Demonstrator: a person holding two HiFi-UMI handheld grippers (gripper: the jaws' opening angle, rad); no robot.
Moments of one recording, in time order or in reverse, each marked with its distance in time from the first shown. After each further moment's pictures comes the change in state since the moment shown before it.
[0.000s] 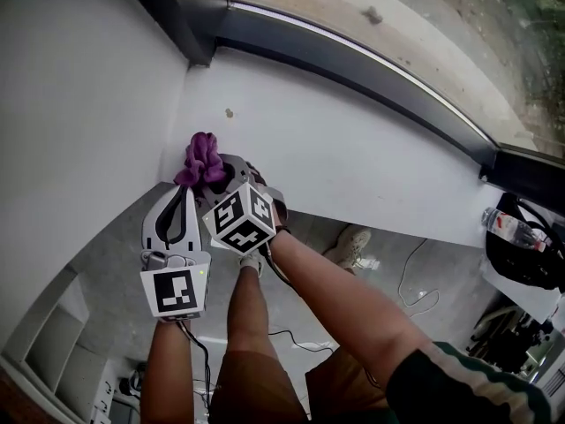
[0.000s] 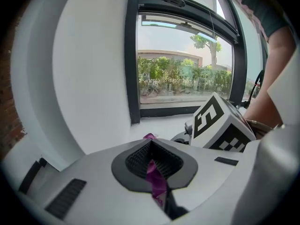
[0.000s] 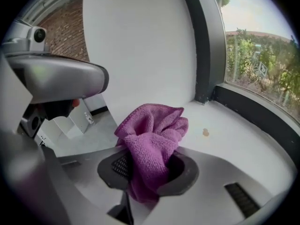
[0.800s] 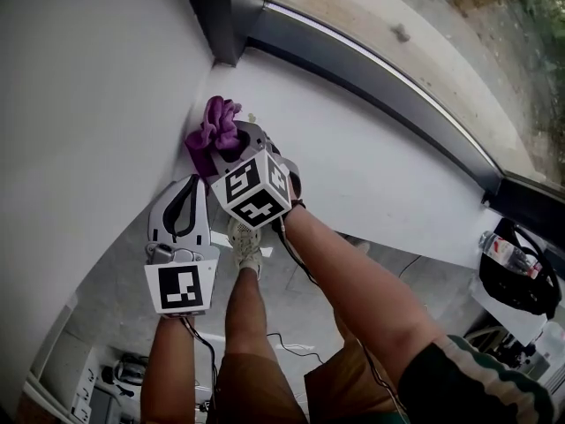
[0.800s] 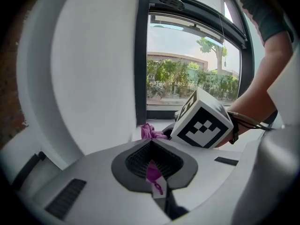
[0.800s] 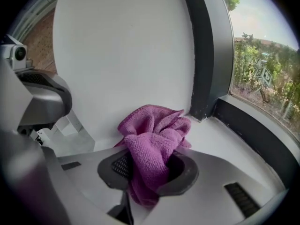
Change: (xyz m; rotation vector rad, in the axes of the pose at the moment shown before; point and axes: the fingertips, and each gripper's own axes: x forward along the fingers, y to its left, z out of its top) left arm 0.016 0.020 0.003 -0.082 -0.028 0.032; right arm 0.027 -0.047 0.041 -0.061 -0.010 -0.023
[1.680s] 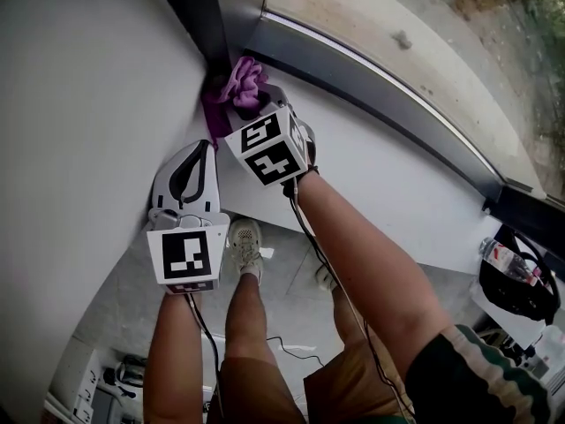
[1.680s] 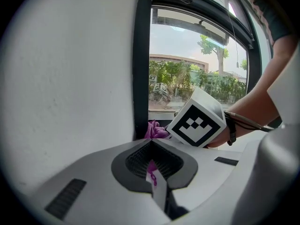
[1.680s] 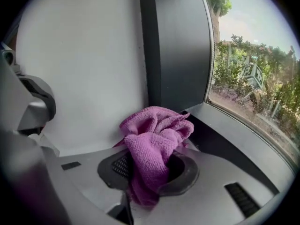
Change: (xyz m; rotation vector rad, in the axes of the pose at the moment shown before) left arm 0.061 0.009 0.046 0.002 -0.024 0.003; right arm 0.012 -0.096 0.033 0.042 -0.017 -0.117
